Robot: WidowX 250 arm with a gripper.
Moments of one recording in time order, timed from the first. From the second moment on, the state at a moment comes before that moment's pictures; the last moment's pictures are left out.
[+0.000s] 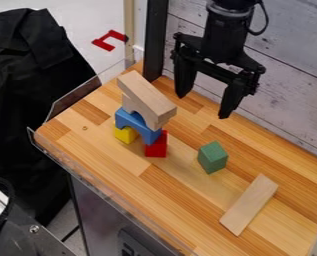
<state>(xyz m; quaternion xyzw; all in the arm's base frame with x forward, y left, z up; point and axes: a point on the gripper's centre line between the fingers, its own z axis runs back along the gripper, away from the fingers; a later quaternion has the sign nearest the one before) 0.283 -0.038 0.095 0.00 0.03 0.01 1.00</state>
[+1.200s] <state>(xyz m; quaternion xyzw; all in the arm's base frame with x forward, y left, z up) 0.278 0.029 0.094 -0.01 0.07 0.36 0.93</state>
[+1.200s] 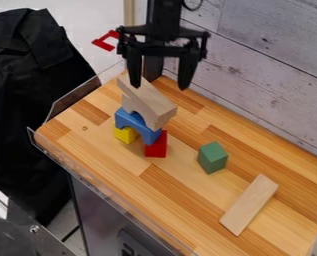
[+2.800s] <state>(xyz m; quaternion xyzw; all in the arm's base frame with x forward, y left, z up) 0.276 0.047 0.055 -0.07 0.05 0.56 0.83</state>
